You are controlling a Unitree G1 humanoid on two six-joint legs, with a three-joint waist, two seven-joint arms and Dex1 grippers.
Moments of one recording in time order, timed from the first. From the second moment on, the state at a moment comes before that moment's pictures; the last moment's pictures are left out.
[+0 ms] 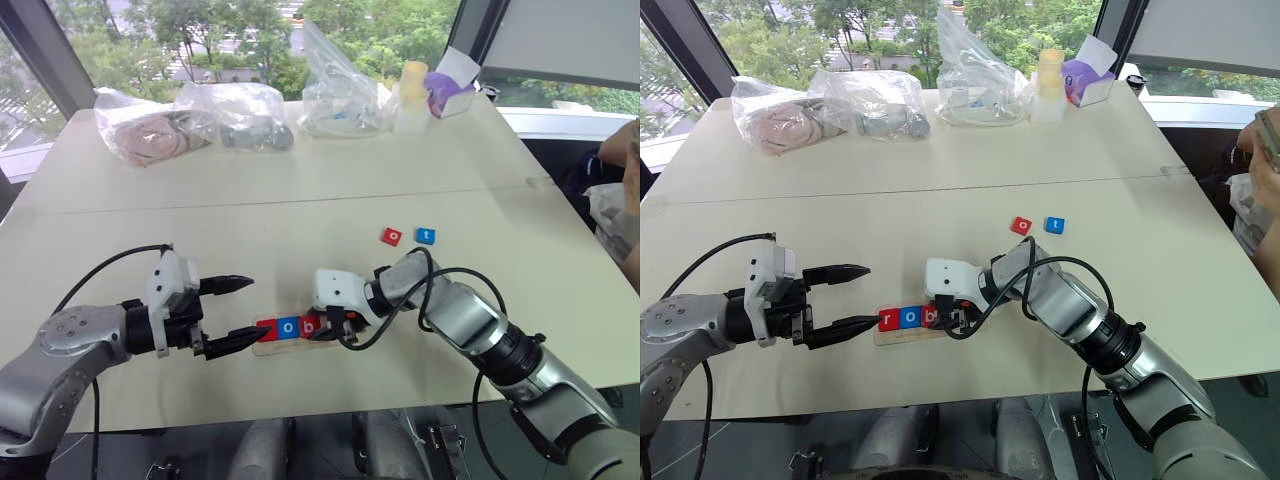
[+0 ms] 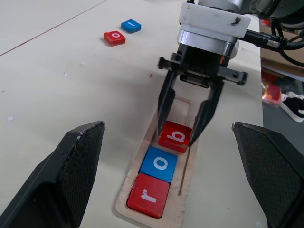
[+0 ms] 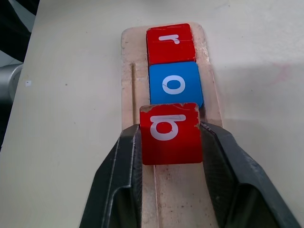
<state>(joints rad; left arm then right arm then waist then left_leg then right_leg) 0.06 0.82 0.22 -0.56 -0.73 0.58 -0.95 -0.66 -0.53 0.60 -0.23 0.09 0.72 1.13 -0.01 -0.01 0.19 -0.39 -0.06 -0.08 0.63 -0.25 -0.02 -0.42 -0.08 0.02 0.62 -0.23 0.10</state>
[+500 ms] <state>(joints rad) 0.04 0.82 0.22 -0.56 -0.73 0.58 -0.93 -0.66 -0.52 0.60 -0.20 0.08 0.67 1.09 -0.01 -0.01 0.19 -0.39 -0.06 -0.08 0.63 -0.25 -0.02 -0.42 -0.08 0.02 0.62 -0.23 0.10</state>
